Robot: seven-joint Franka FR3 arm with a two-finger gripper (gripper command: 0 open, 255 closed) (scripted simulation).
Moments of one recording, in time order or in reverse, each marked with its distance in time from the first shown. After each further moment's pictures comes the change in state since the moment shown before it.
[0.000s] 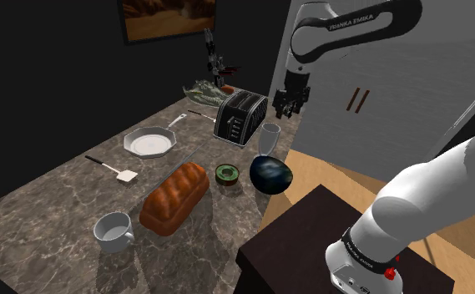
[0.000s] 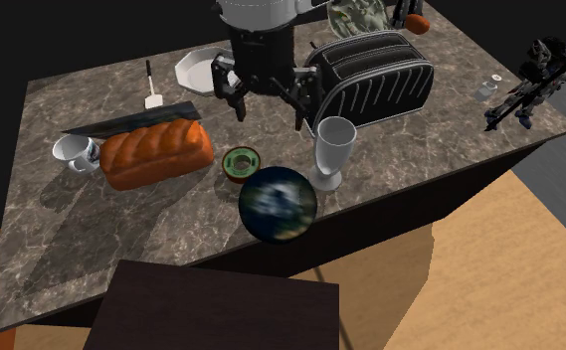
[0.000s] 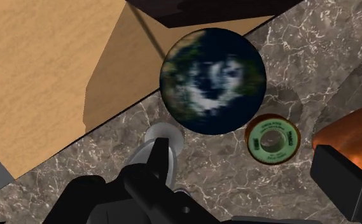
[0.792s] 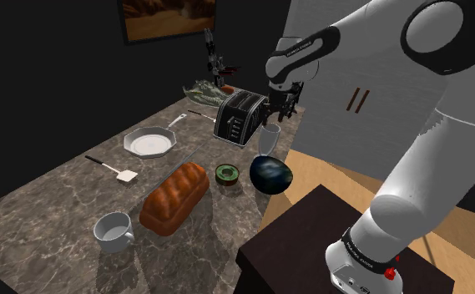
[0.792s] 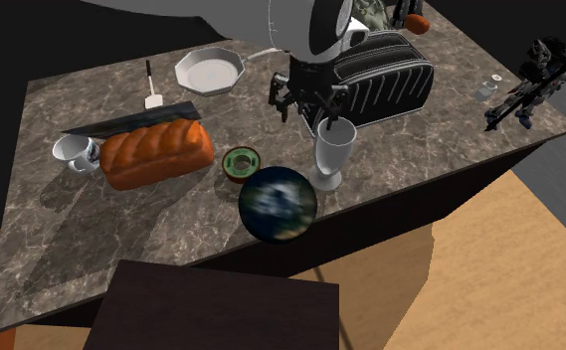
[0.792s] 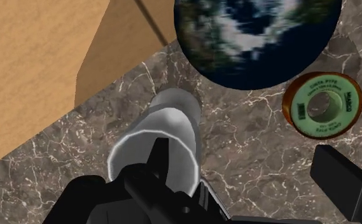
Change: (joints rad) arm -0.035 0.439 -0.063 0.207 0.072 0.229 -0.121
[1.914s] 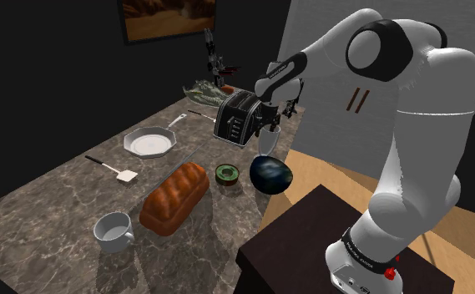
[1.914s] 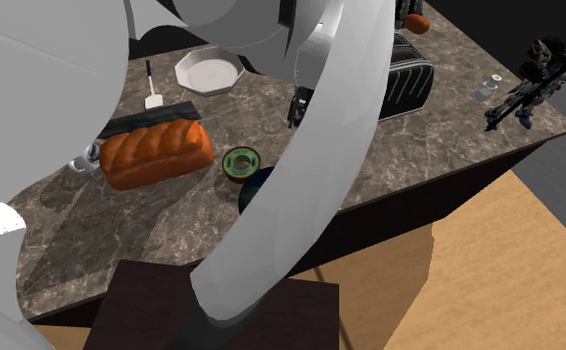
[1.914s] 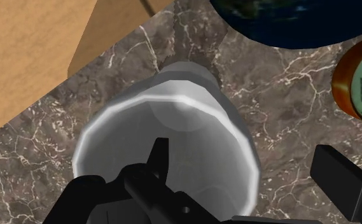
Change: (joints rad) arm -0.045 0.306 0.005 0.158 0.074 0.142 -0.076
